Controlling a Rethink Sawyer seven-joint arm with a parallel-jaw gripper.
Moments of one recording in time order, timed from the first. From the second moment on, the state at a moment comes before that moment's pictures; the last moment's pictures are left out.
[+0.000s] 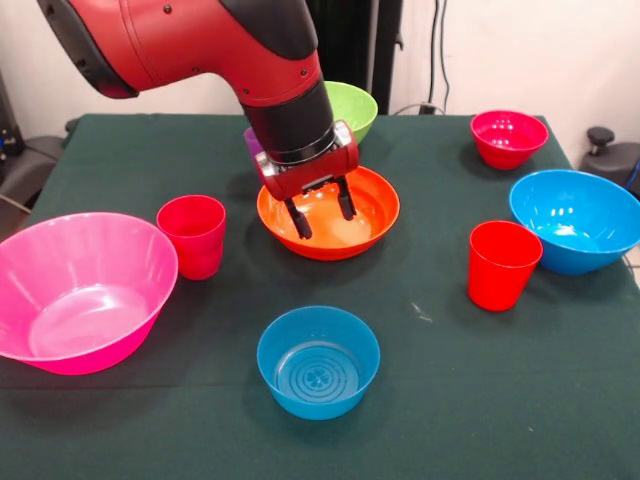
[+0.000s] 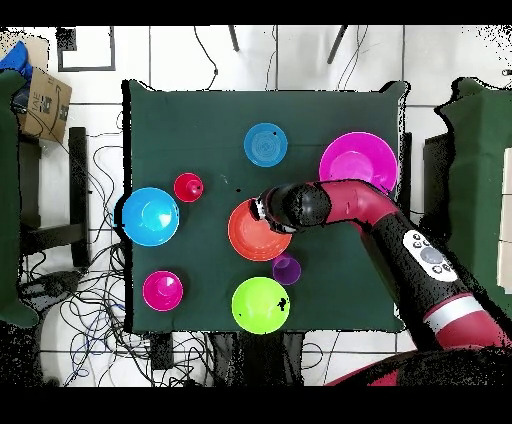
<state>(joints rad) -0.86 -0.42 0.74 1.68 -0.64 0.73 1.57</state>
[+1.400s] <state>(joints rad) -0.35 -0.61 0.23 1.86 -0.26 0.29 2.49</state>
